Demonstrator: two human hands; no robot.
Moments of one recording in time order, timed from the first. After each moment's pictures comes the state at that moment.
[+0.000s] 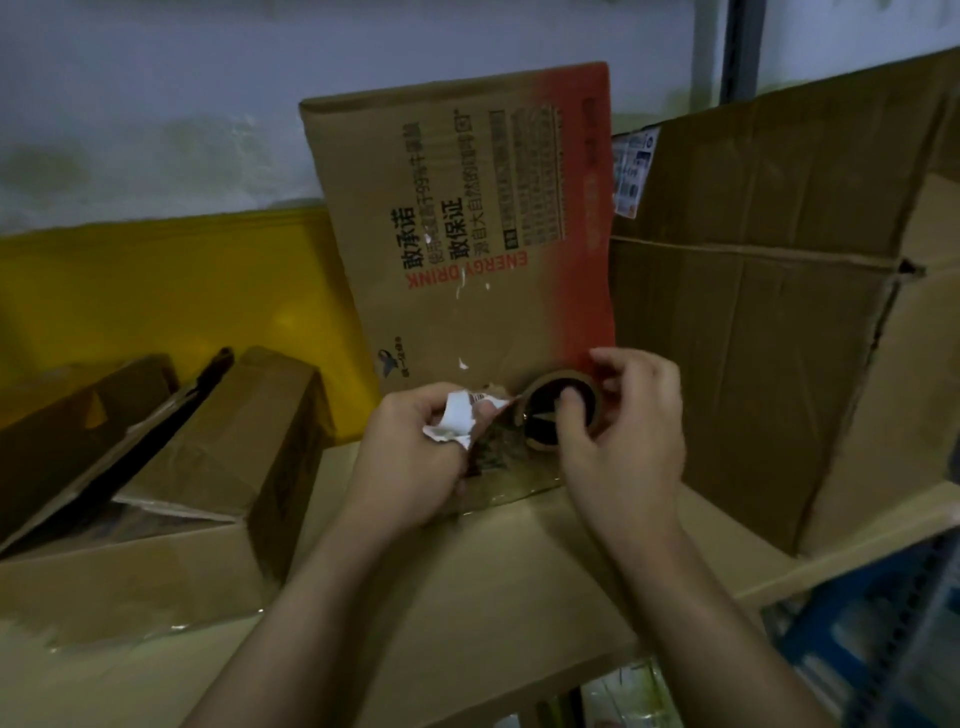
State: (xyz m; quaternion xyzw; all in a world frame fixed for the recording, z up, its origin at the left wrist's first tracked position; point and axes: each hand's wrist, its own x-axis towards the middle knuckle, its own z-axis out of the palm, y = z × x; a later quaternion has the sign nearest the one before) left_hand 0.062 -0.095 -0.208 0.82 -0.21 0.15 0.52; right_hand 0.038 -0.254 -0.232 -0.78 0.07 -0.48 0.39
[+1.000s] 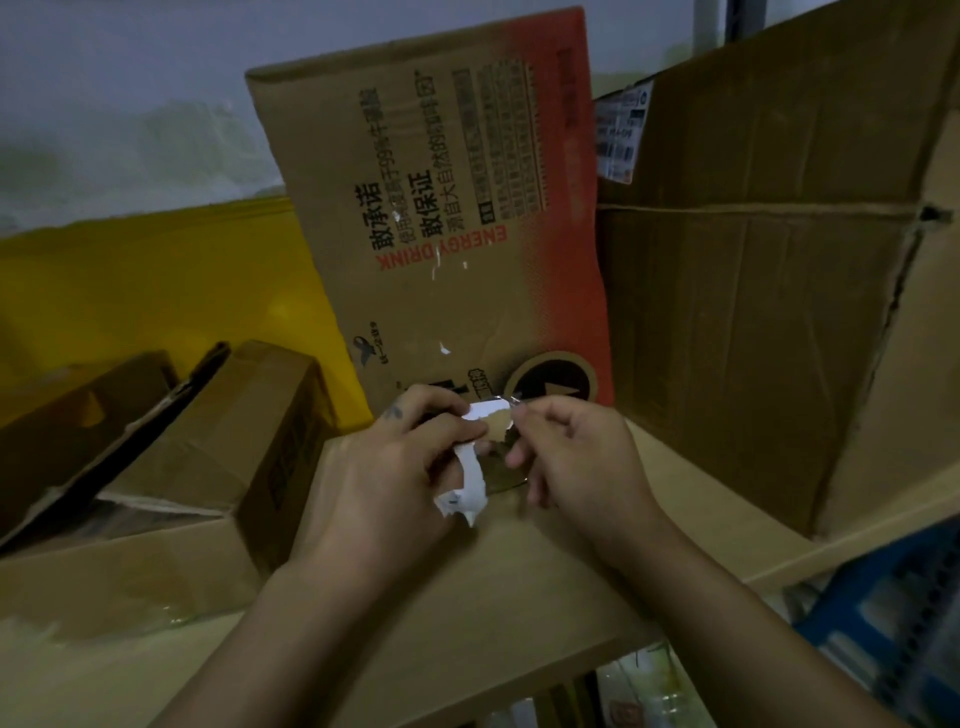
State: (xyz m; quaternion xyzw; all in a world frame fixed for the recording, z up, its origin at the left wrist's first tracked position) left_hand 0.052 -0.072 -0.227 0.84 -0.36 0.36 0.18; right_hand 0.040 -0.242 -0.246 -0.72 -0.04 -0.19 0.66
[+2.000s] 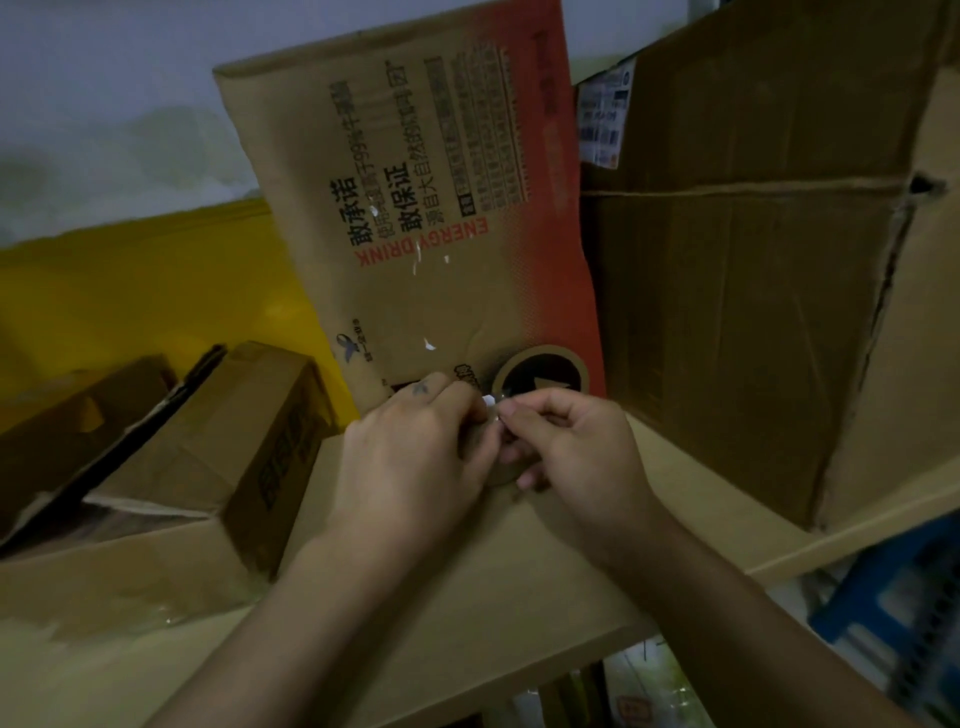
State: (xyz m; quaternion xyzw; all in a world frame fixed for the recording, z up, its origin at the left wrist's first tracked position) left_hand 0.050 -0.107 -0.218 0.88 -0.26 0.39 0.12; right_hand 0.041 -0.247 -0.247 -0.65 -0.04 -0.17 0.74
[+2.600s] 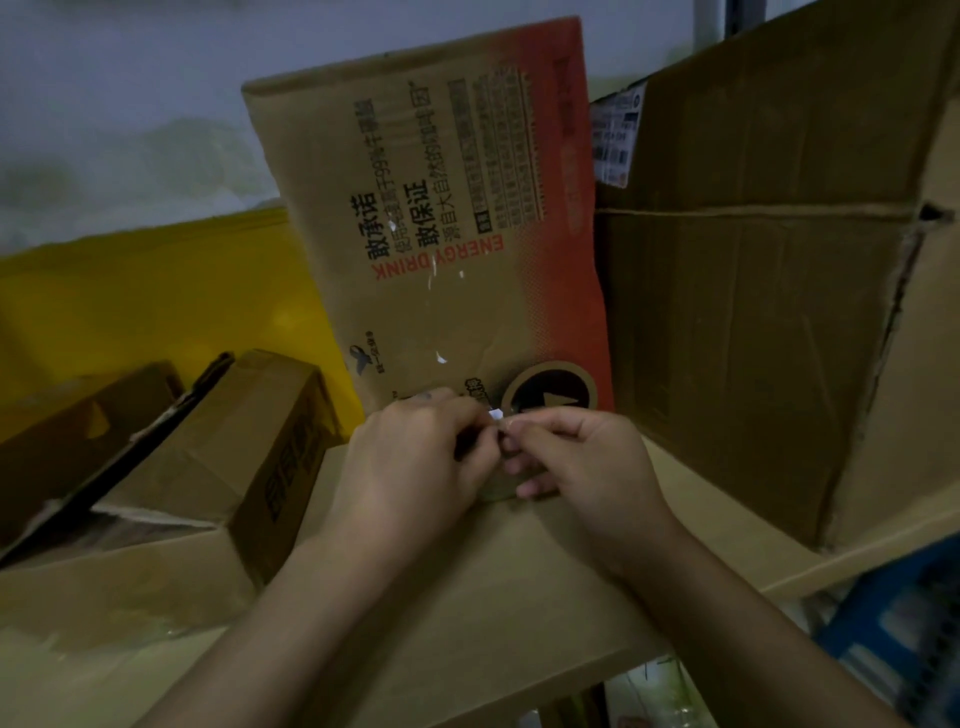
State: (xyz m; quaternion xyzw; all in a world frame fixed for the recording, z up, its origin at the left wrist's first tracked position) left_hand 0.054 -0.102 -0.210 0.88 -0.28 0.34 0.16; right_hand 0.036 -0.251 -0.241 -0.64 -0.05 -0.14 0.75
